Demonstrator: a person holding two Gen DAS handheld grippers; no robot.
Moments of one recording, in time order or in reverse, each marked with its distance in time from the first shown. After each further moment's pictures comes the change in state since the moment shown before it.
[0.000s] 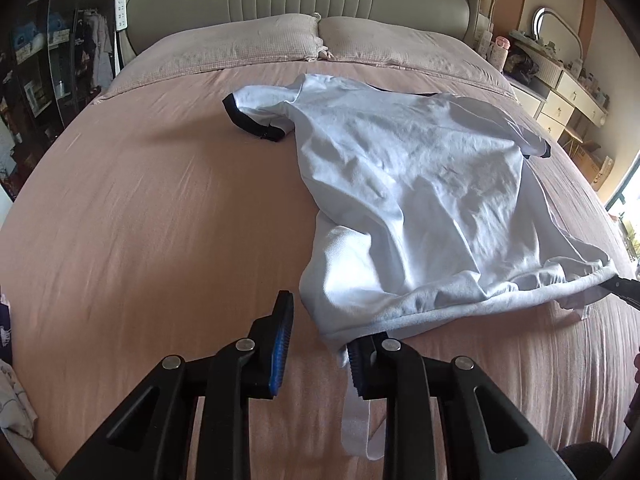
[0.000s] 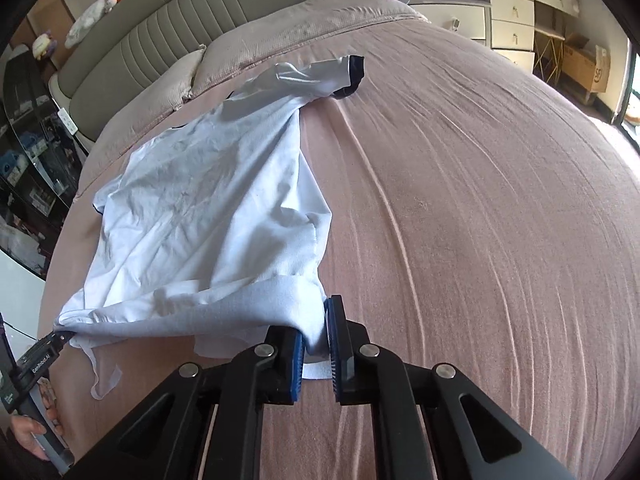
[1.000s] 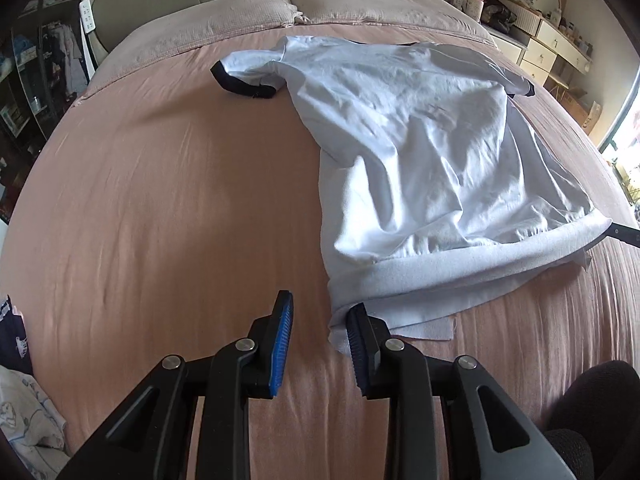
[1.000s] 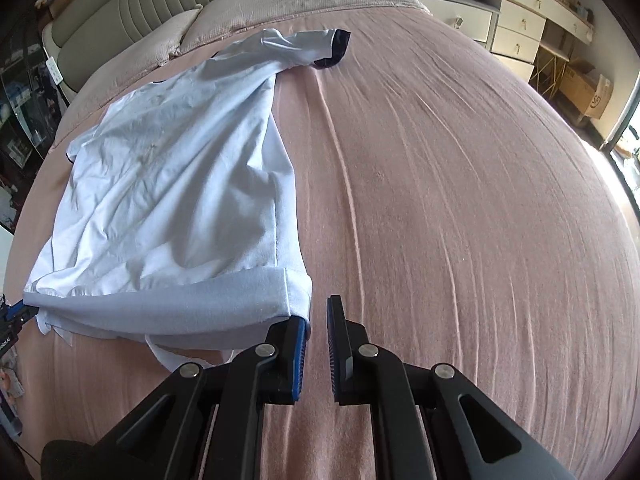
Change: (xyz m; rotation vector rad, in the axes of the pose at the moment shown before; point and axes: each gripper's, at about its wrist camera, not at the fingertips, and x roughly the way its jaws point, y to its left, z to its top) left arm -0.007 0.009 -0.035 0.130 0.144 -0.007; right arm 0.001 -0.018 -0.015 -0.096 0.111 -0.118
